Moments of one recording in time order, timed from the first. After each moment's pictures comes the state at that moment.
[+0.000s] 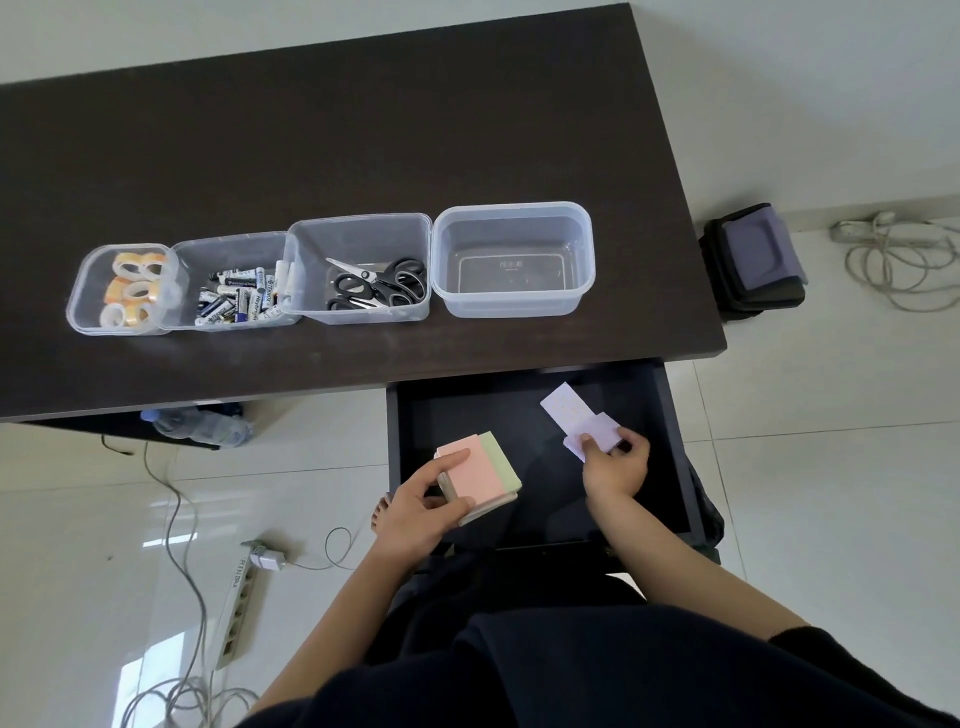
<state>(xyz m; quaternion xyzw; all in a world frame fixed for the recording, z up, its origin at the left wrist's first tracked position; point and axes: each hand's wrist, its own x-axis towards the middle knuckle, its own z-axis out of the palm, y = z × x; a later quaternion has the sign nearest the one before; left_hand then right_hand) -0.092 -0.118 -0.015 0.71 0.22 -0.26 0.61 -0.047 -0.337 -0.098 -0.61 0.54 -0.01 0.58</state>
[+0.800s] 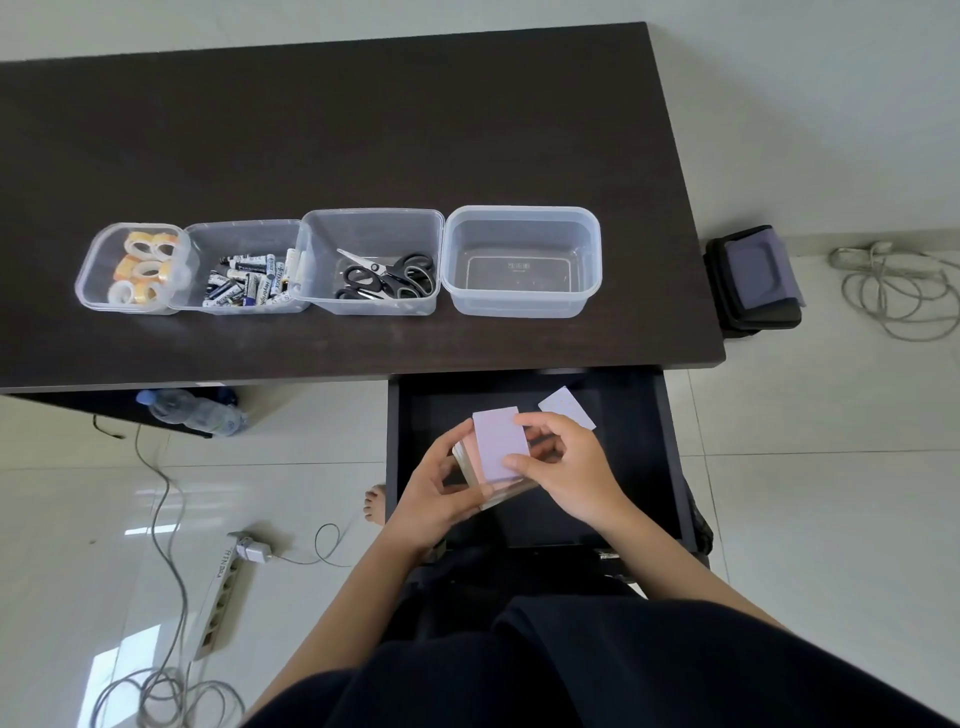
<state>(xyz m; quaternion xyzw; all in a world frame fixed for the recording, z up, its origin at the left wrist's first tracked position) -0.085 -0.137 0.002 0.65 0.16 -0.28 0.69 -0.054 -0.319 -0.007 -0.77 0.07 0.19 0.61</state>
